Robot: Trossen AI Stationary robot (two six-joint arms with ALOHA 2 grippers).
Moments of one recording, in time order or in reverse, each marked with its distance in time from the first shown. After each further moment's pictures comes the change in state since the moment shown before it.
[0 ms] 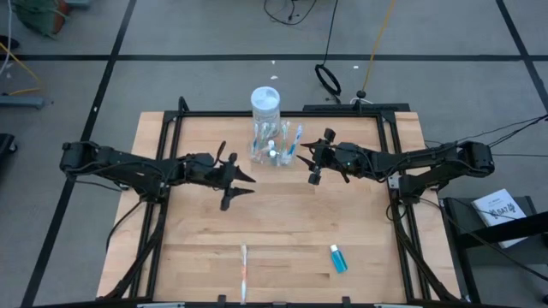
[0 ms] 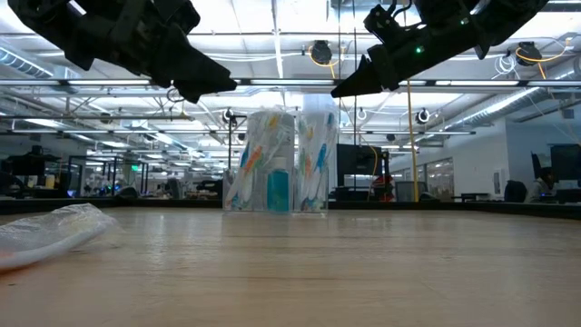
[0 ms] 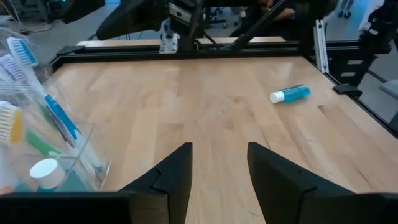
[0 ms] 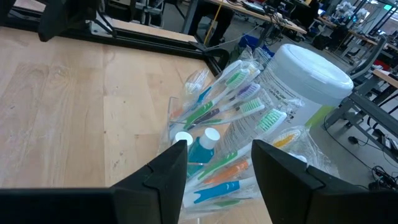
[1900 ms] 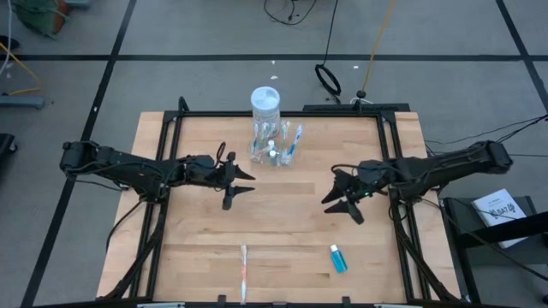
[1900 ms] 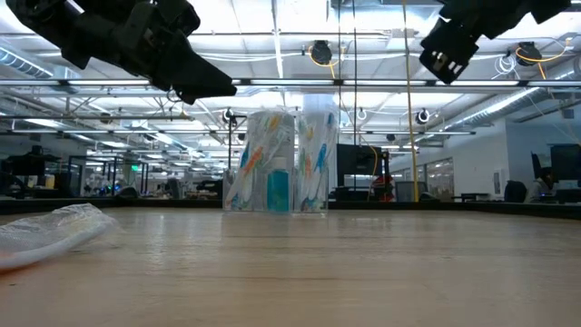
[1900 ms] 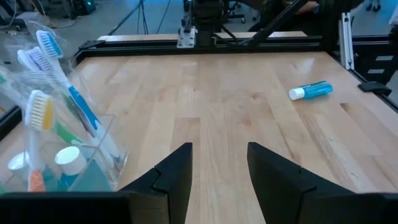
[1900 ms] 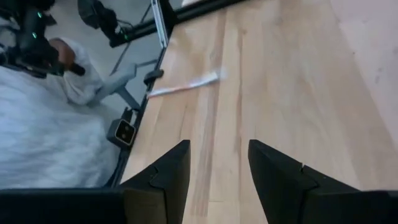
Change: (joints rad) left arm -0.020 0.000 0.000 -0.016 -0.099 -0.008; right arm 0.248 -0.313 0.000 -0.497 -0.575 0.617
